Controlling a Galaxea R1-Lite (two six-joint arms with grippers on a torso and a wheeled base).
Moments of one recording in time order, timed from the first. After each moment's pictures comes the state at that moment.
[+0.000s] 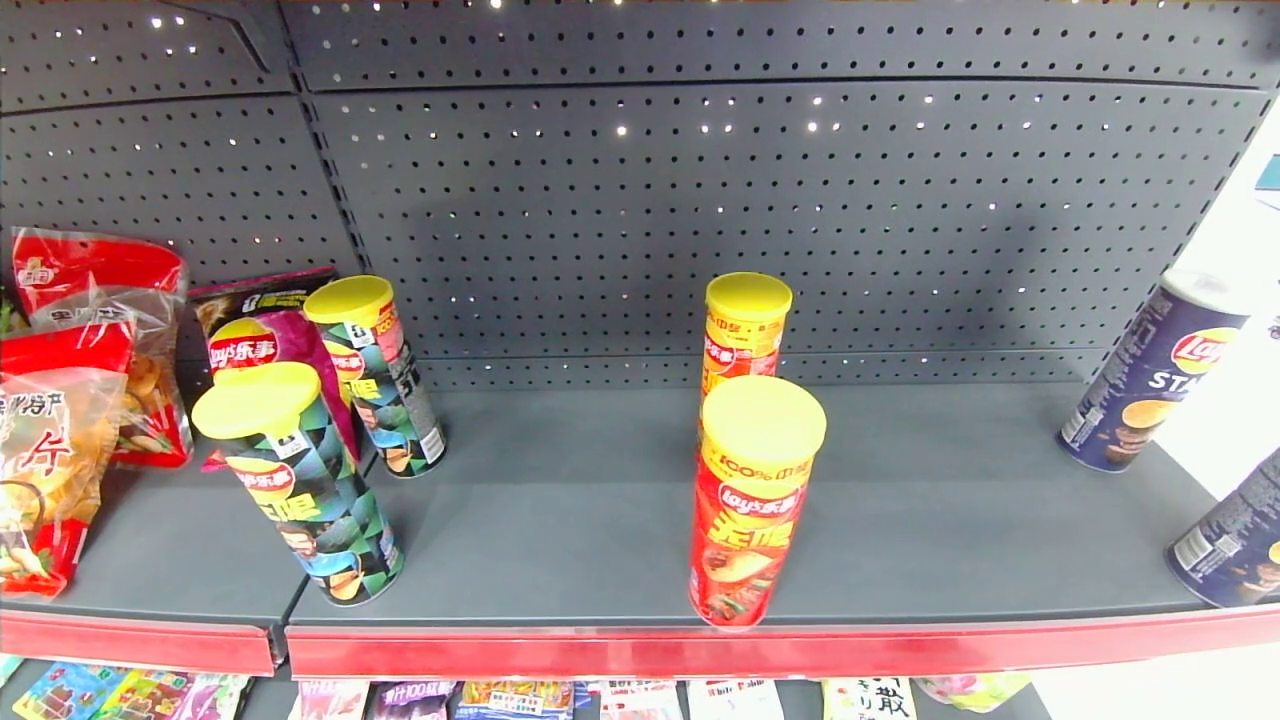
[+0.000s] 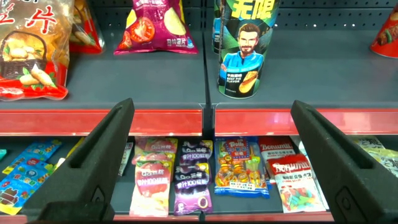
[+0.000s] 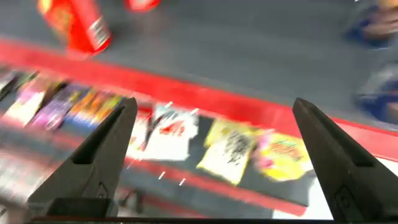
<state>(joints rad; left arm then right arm) 0.00 0.00 0.00 0.00 -0.01 -0.01 -0.05 0.22 -0.07 -0.03 0.25 -0.09</state>
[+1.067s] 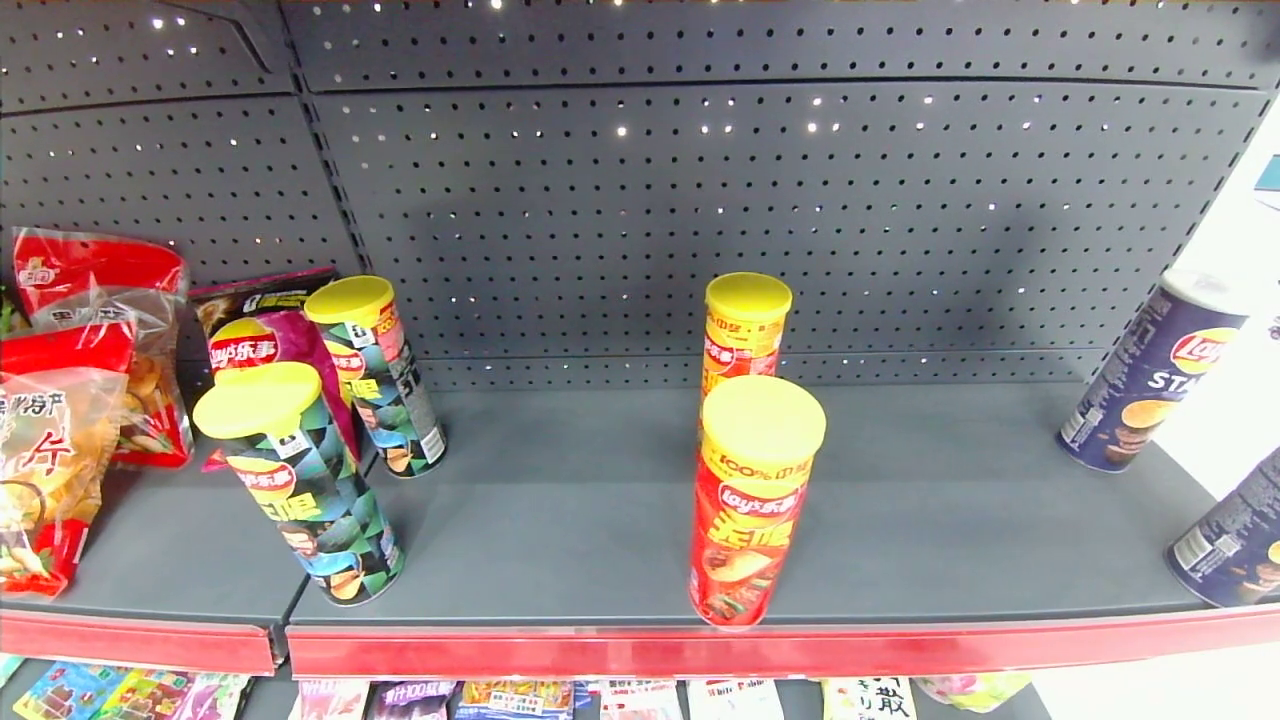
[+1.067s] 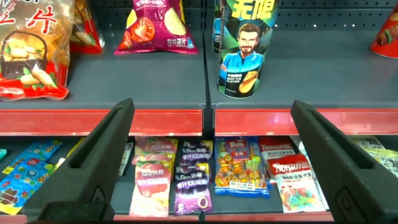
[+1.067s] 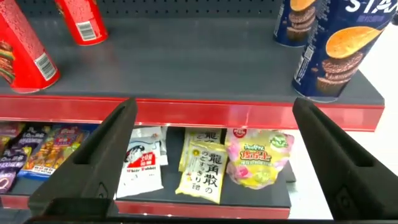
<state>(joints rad) 0.00 0.00 0.00 0.00 -0.01 -0.01 0.00 0.00 0.00 0.00 0.05 -0.01</state>
